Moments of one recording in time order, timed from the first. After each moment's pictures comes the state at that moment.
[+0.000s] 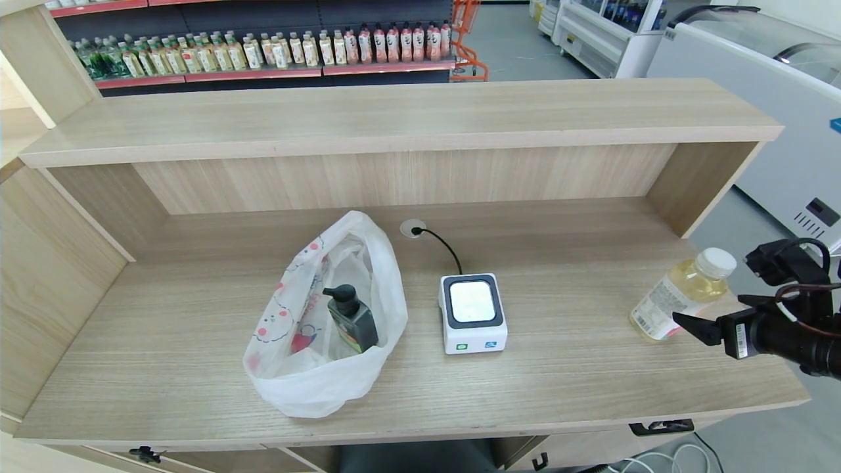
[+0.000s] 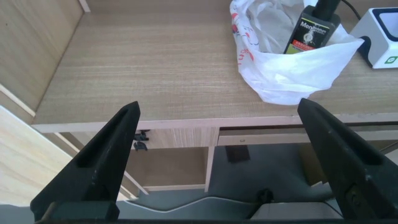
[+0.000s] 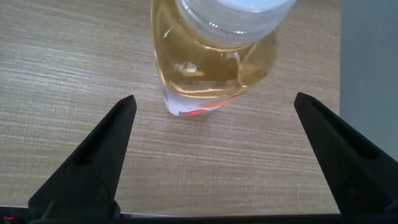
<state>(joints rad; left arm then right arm) 0.00 0.00 0.00 0.00 -0.02 0.00 -0.18 1.58 -0.47 -0.72 0.19 -0.35</state>
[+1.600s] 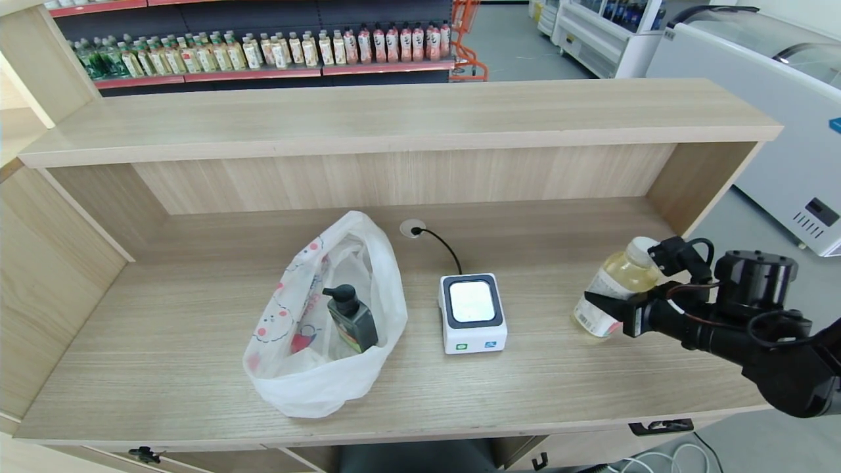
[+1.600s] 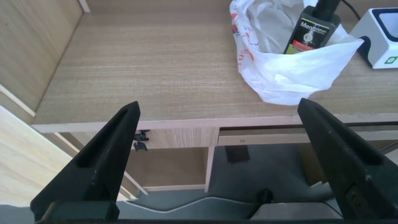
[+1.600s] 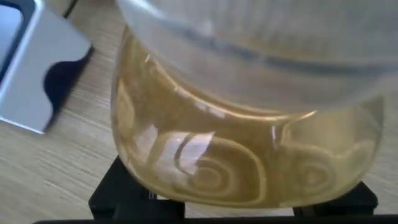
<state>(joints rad) 0.00 0.00 0.00 0.00 -0.01 0.00 0.05 1.94 -0.57 -1.09 0.41 -0.15</state>
